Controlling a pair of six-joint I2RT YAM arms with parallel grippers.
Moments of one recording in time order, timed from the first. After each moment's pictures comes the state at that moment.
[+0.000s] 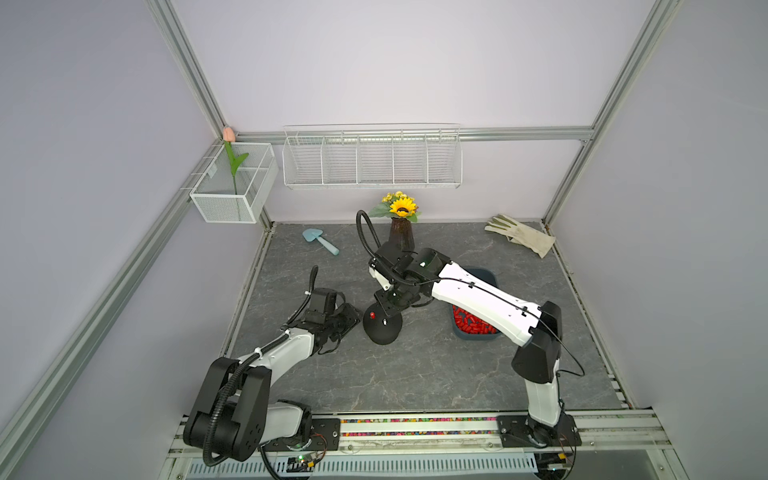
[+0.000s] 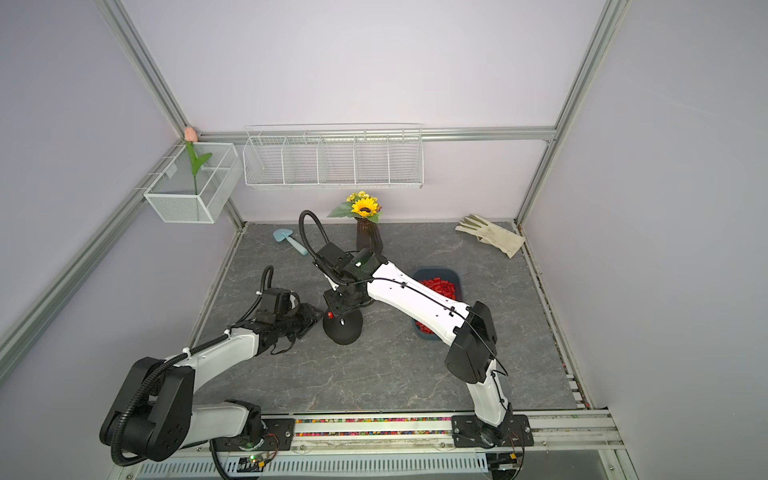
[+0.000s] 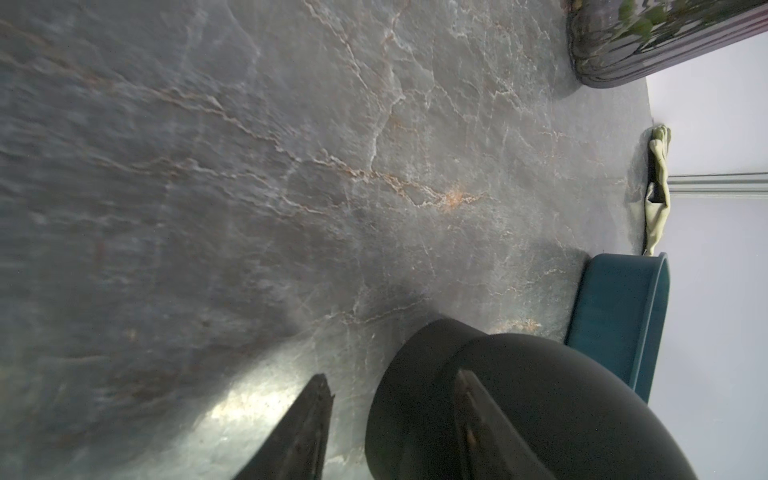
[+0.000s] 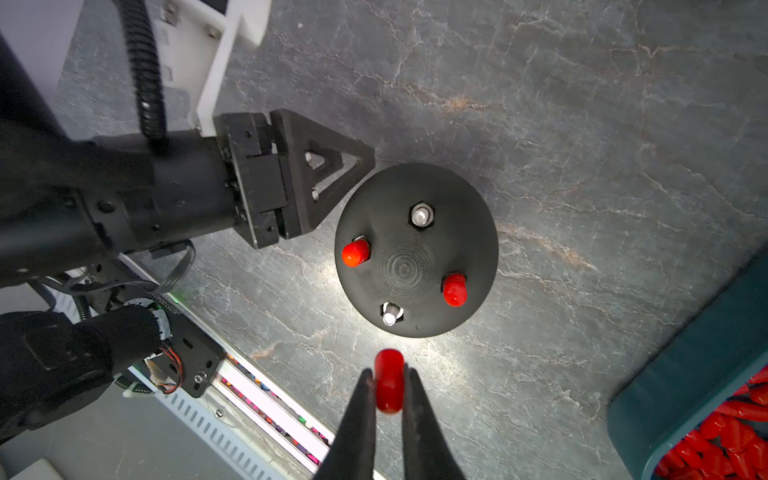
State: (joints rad) left arm -0.31 1.31 0.52 -0.06 0.28 -0.90; right arm 1.00 2.00 2.02 -1.21 -0.03 0.41
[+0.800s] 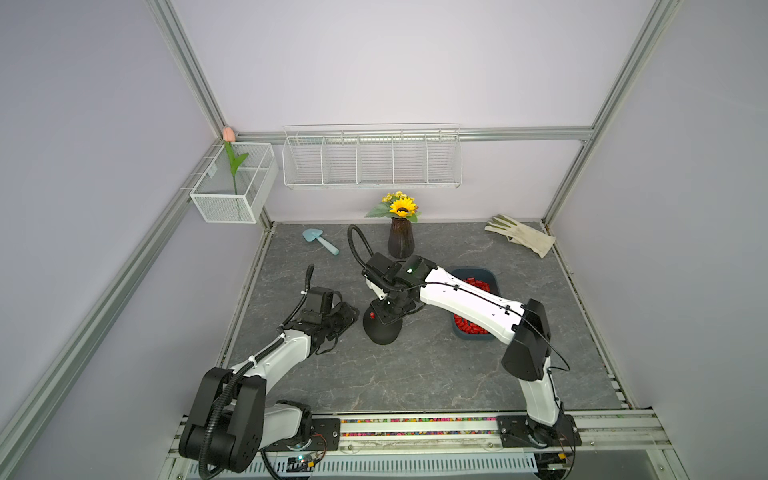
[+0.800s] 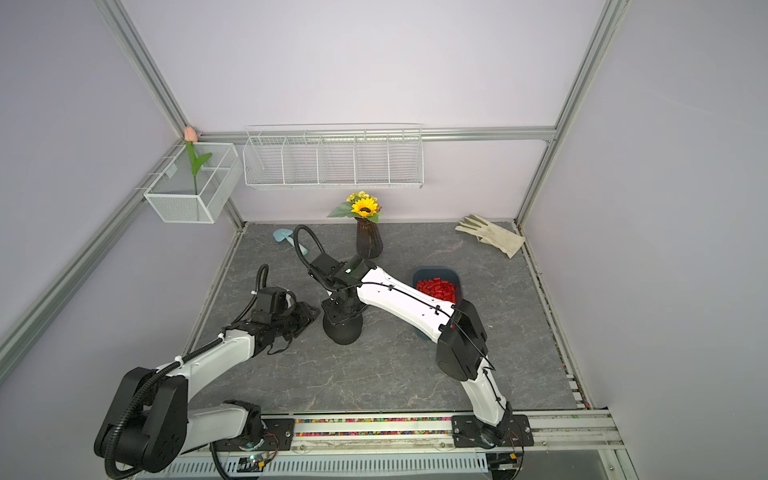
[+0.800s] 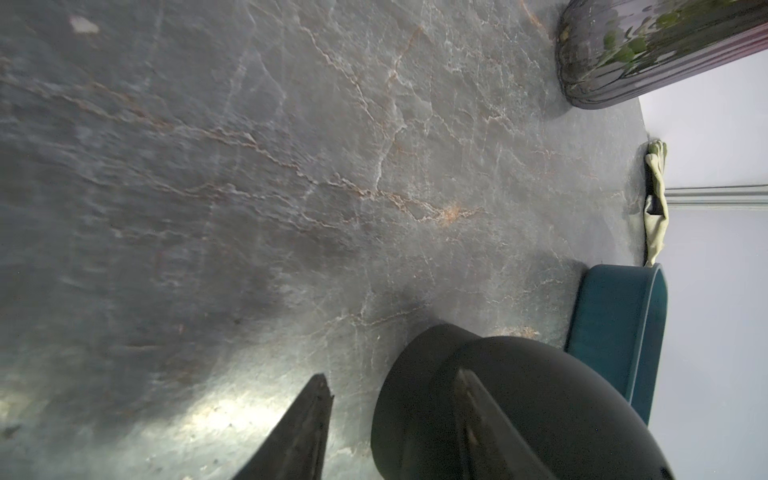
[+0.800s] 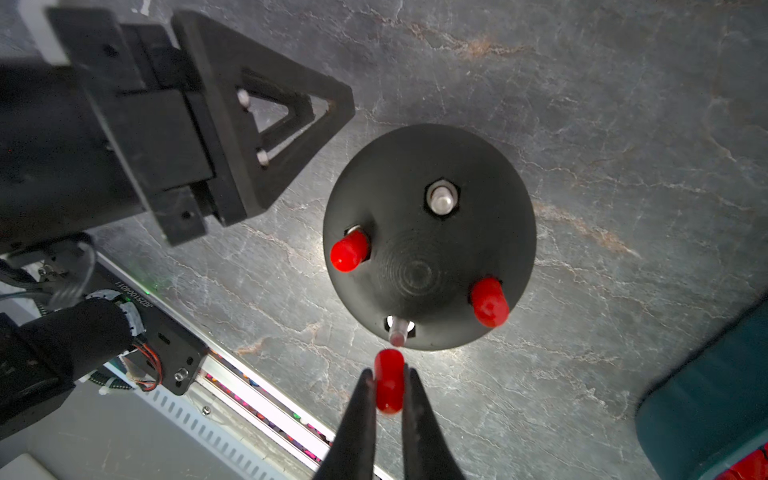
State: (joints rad) left arm -0.29 1.26 0.53 -0.10 0.25 -0.89; right arm 1.01 2.07 2.00 -1.22 -0.05 0.42
